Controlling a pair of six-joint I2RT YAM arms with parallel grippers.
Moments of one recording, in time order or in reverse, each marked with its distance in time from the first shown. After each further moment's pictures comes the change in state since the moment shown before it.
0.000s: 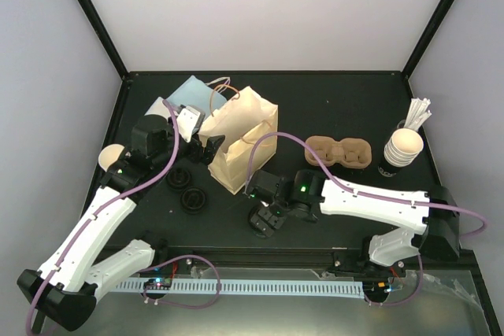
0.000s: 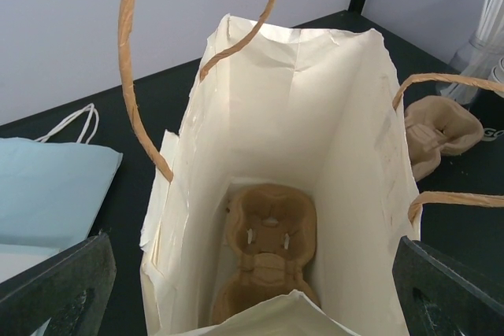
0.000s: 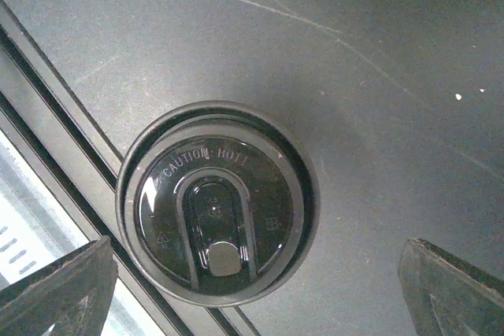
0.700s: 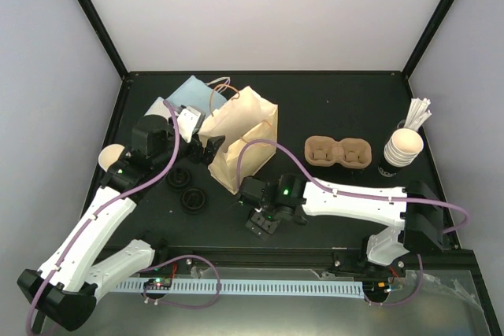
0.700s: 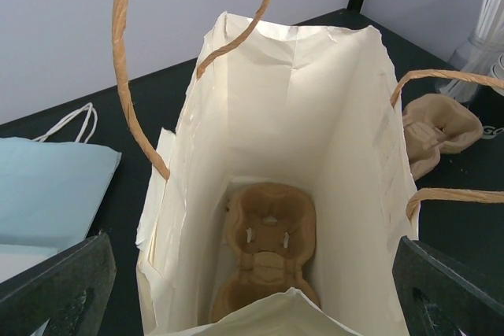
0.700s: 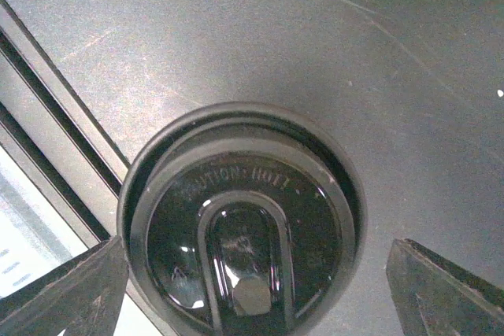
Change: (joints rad) left arm 0.000 0.000 -0.003 0.000 0.004 0.005; right arm 0.036 0.108 0.025 -0.013 -0.002 -0.004
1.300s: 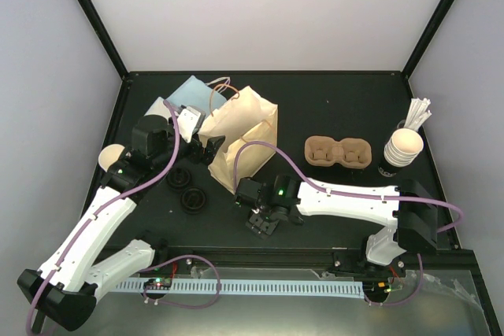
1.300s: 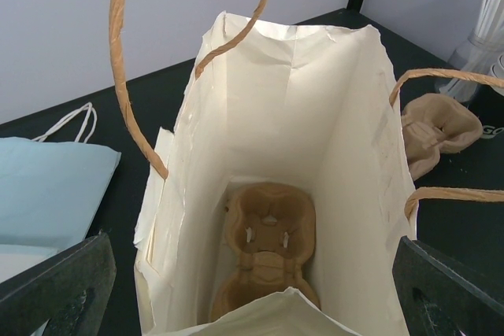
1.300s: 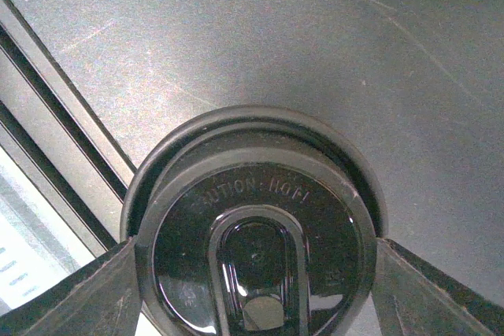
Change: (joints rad) left arm 0.000 0.000 -0.001 0.000 0.001 0.000; right arm 0.003 0.047 0.016 0.001 -0.017 -0.012
